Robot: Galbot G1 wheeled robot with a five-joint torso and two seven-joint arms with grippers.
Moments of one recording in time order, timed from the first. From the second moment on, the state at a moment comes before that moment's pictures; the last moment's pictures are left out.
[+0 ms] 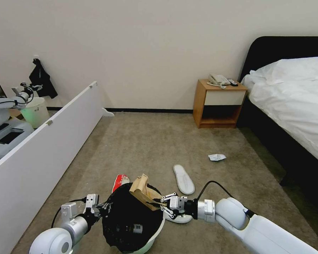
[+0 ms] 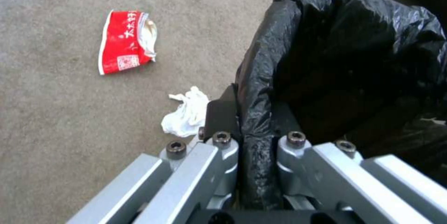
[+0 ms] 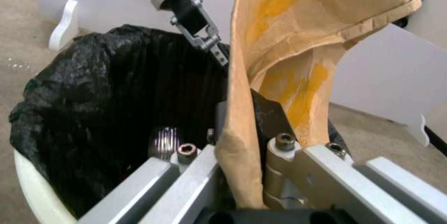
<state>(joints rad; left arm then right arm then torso) 1.38 -1.12 -0.56 -1.92 -0.74 0.60 0.09 -0.76 0.84 -0.30 1.68 0.31 0.28 -0.60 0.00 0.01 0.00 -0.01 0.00</state>
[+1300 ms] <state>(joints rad) 1.40 -1.14 -0.60 -1.95 -0.74 0.60 0.09 -0.69 0.89 -0.31 1.66 0.35 0.25 -0.56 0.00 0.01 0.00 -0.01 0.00</state>
